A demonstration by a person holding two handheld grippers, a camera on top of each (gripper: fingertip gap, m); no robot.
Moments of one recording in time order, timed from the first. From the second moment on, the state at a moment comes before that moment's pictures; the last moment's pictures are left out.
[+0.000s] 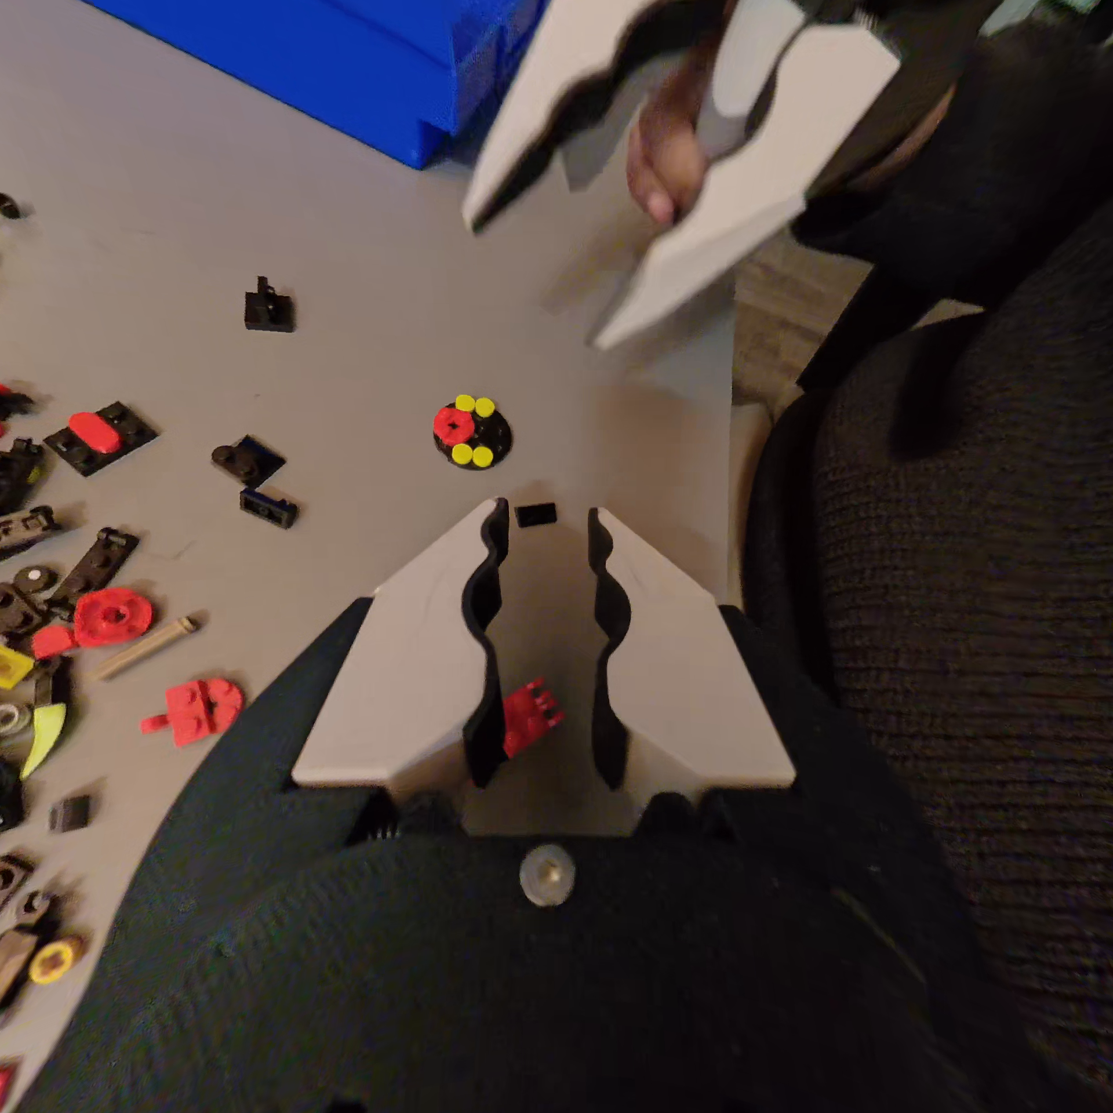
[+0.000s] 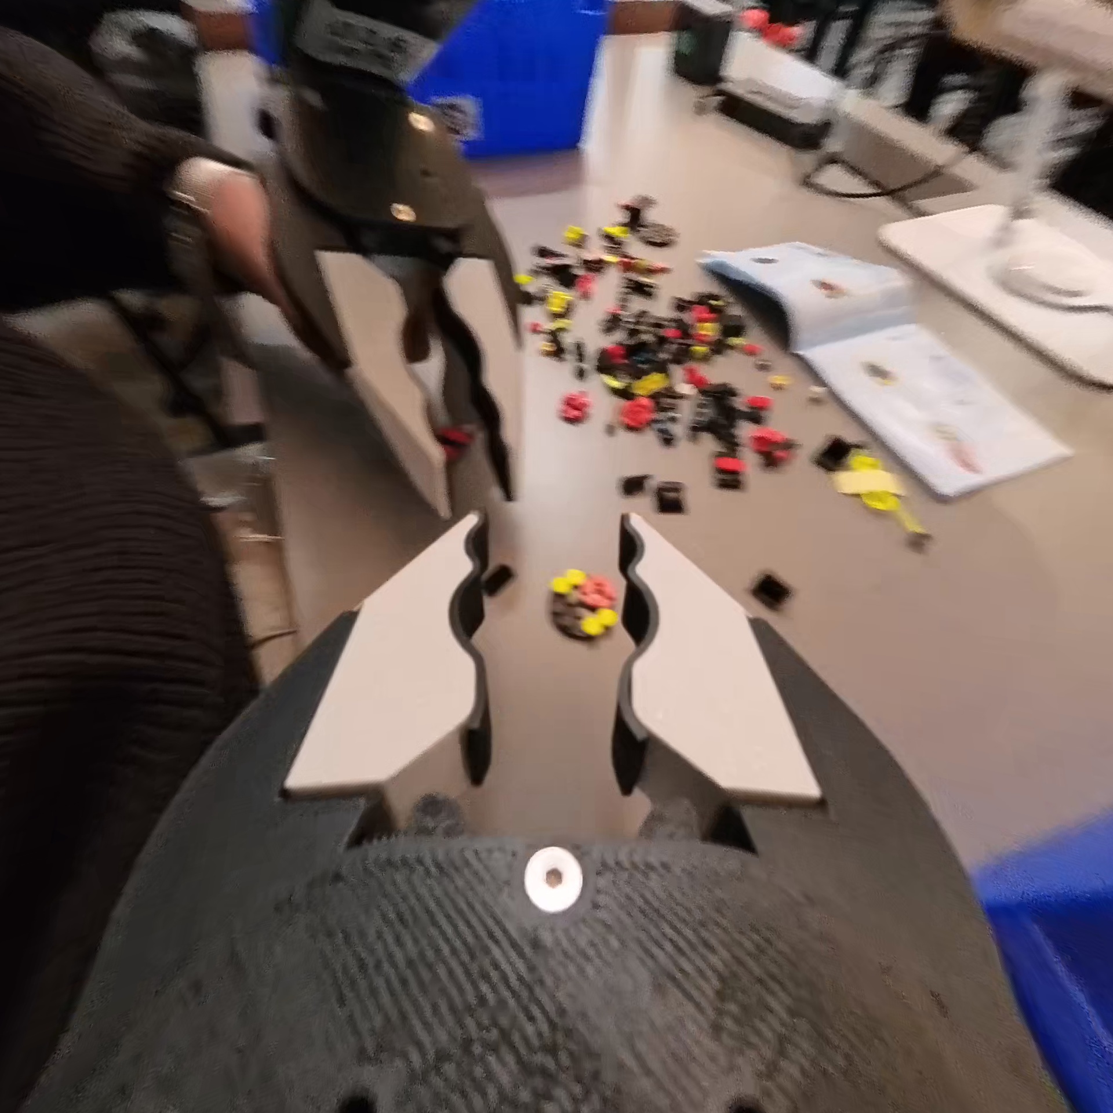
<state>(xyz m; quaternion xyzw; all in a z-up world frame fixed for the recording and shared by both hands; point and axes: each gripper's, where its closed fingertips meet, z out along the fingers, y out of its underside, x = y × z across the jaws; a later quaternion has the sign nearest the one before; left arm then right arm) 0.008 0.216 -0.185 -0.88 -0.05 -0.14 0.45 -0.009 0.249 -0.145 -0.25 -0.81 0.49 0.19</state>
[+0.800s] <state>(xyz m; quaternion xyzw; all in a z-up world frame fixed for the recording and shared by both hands) 0.004 0.184 -0.168 -0.84 -0.13 -0.11 0.51 0.012 0.214 -0.203 -0.06 -0.92 0.39 0.07</state>
